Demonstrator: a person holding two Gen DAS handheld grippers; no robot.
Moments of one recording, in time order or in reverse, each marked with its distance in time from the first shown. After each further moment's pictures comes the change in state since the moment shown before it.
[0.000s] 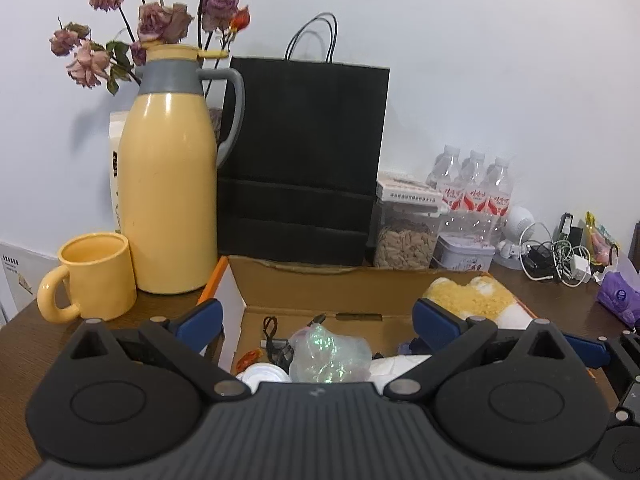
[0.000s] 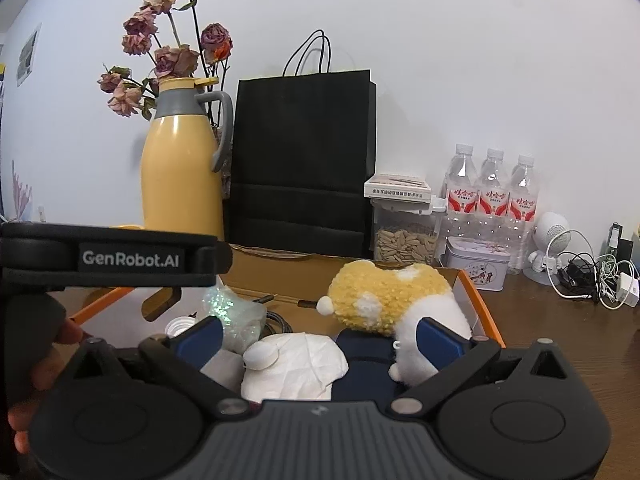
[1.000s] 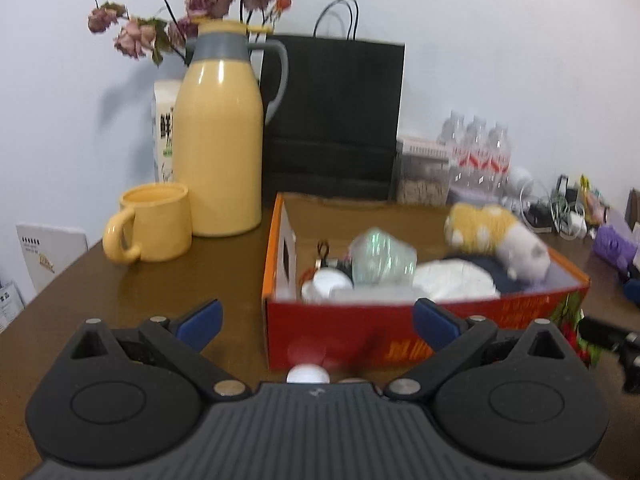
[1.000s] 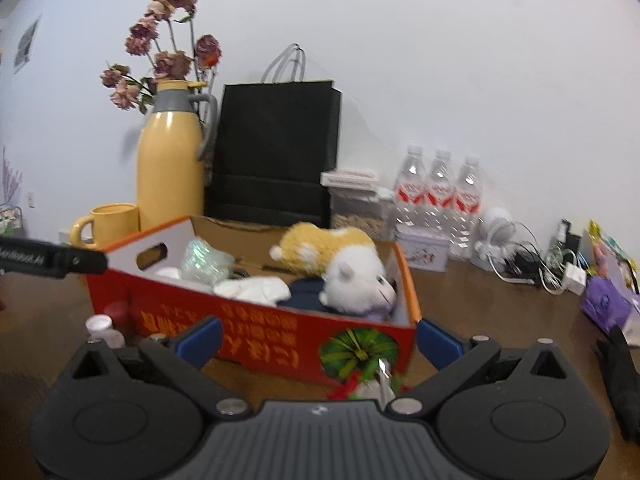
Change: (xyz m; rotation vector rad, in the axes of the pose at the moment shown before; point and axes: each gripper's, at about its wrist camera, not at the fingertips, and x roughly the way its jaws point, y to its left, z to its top) left arm -0.063 0.052 -0.055 0.034 0.088 0.008; right arm -0.085 -0.032 -0.048 -0.018 -0.003 -0.089
